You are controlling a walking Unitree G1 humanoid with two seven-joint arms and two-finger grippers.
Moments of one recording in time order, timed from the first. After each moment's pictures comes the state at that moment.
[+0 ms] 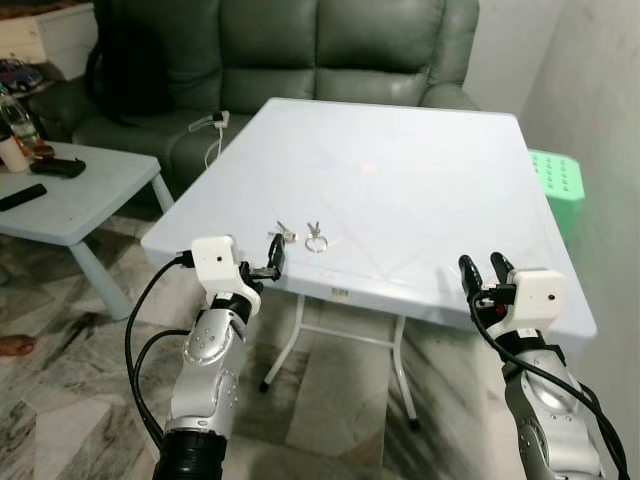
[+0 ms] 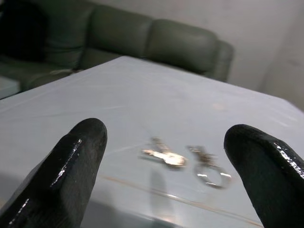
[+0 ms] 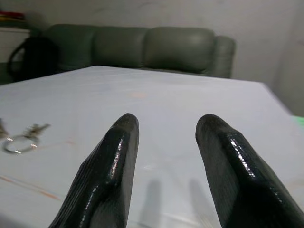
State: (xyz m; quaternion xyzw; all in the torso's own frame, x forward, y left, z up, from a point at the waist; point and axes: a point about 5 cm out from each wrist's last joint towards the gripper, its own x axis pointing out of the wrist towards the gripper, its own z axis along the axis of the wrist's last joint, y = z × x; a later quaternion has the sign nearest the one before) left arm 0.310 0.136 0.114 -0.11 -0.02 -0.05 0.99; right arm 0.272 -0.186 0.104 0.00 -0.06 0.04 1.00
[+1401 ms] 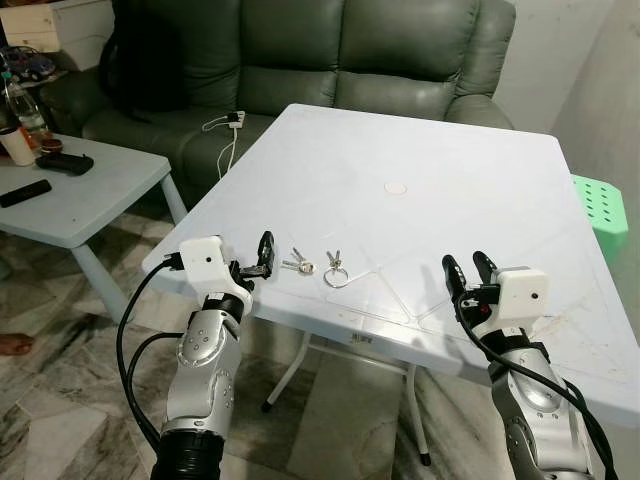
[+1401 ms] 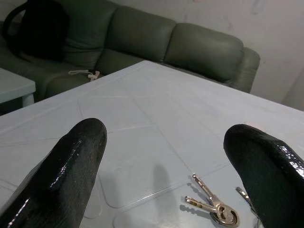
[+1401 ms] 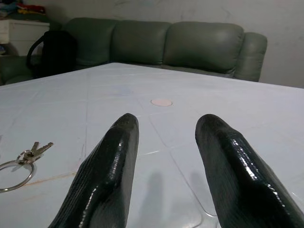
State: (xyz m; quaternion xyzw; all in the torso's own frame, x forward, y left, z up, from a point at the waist) left arm 0.310 0.136 0.115 -0.12 -0.03 -0.04 0.99; right arm 0.273 -0.181 0.105 0.00 -0.06 0.05 1.00
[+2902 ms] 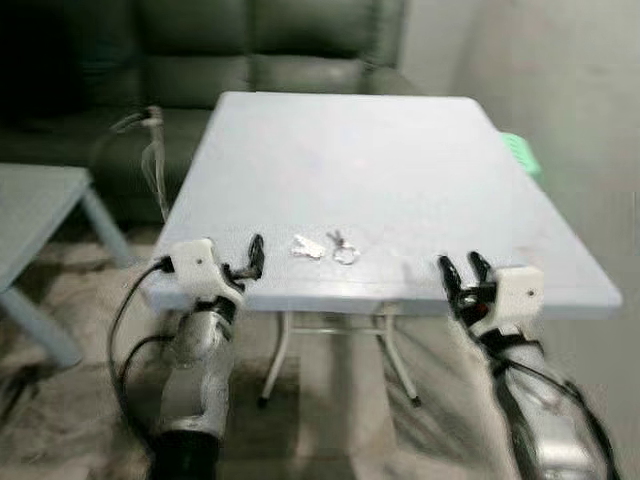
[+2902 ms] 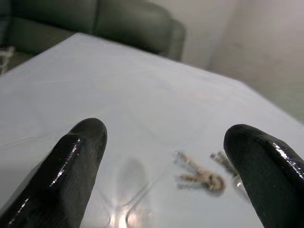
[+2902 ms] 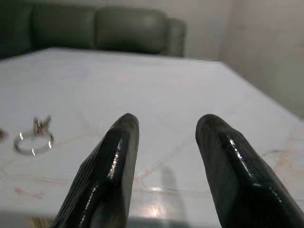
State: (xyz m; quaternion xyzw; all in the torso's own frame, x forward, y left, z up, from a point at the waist) left arm 0.310 0.125 0.112 -0.13 -0.01 -0.05 0.99; right arm 0.272 -0.192 0.103 0.00 -0.05 0.04 1.00
